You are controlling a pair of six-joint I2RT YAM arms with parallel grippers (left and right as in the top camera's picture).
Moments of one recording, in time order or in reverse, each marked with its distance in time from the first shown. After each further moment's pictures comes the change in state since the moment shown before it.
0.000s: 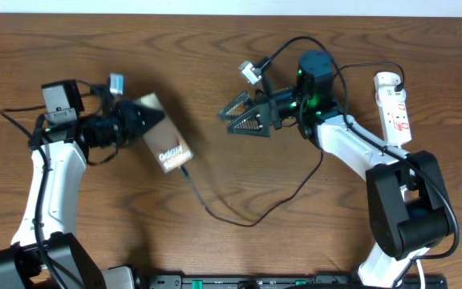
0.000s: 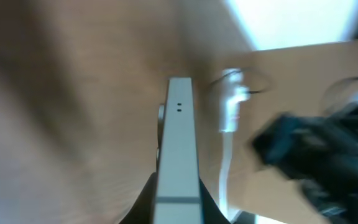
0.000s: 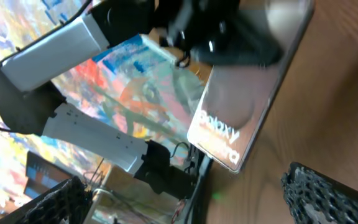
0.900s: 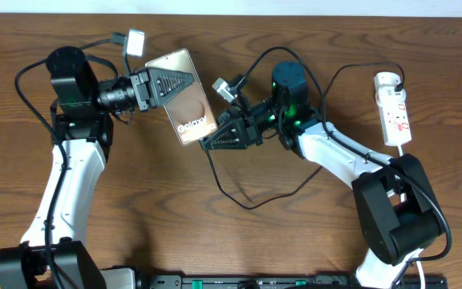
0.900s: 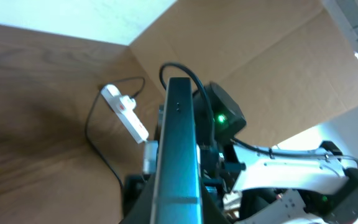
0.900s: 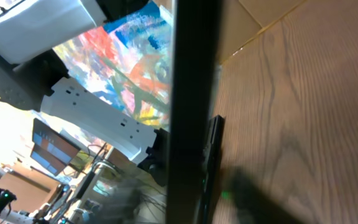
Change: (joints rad) left arm -0.160 -0.011 0.009 0.905 0.399 -0.383; right arm 0.128 0.000 -0.002 0.000 0.000 -0.085
